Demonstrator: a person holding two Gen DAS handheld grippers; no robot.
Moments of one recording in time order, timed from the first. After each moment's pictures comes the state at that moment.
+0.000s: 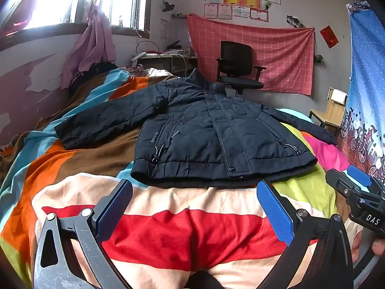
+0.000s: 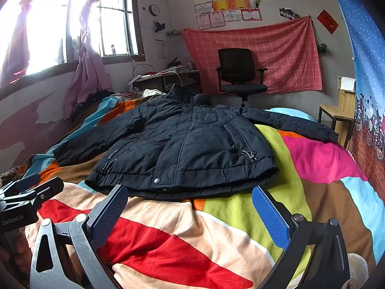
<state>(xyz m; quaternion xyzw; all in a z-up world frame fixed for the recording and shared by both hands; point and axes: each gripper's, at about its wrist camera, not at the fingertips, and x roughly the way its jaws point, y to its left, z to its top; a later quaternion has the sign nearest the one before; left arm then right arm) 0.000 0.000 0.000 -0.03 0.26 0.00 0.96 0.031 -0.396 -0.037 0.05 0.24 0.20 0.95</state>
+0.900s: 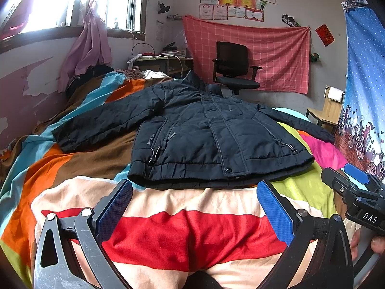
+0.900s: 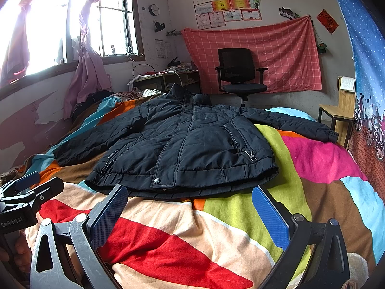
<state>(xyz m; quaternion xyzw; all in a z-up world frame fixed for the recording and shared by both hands) 0.003 -0.002 -0.001 -0.02 0.26 0.00 0.97 0.032 -0.396 -0.038 0.06 0.24 0.20 0.95</state>
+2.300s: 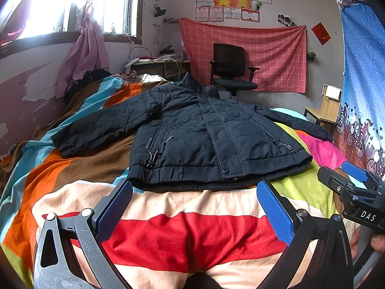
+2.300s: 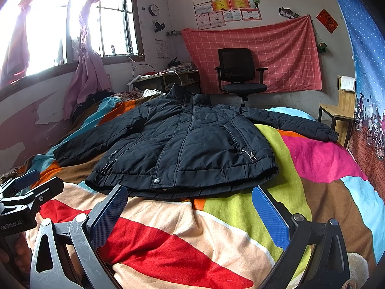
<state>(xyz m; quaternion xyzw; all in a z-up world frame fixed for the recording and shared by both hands) -0.001 -0.009 0.008 -0.01 0.26 0.00 0.97 0.031 -0.397 -0.038 0.06 0.24 0.20 0.95</state>
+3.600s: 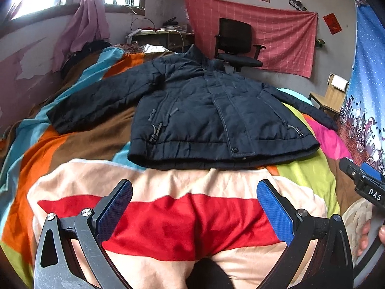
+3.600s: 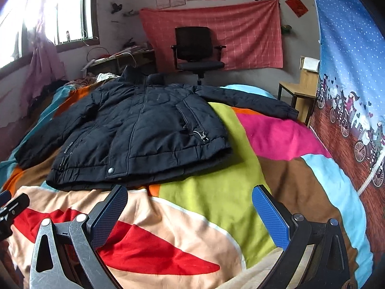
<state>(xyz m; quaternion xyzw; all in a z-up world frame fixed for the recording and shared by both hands) 0.023 0.016 0.003 -0.04 0.34 0.00 0.94 0.048 -0.416 -0.033 0.05 0.32 0.07 0.94</state>
